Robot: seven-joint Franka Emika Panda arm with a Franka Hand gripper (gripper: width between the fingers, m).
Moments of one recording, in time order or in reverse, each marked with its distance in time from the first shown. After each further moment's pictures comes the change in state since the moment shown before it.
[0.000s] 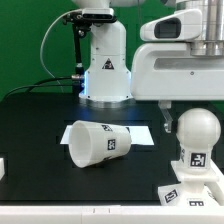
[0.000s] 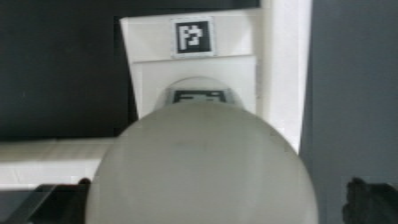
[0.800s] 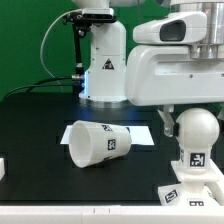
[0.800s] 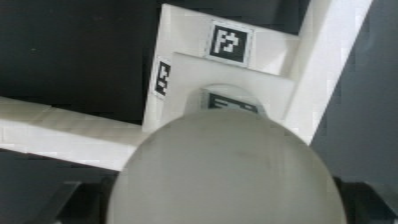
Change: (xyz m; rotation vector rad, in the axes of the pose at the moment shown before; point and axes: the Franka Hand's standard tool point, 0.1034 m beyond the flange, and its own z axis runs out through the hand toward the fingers) arm -0.002 0.007 0.003 -0.003 -0.020 -0.182
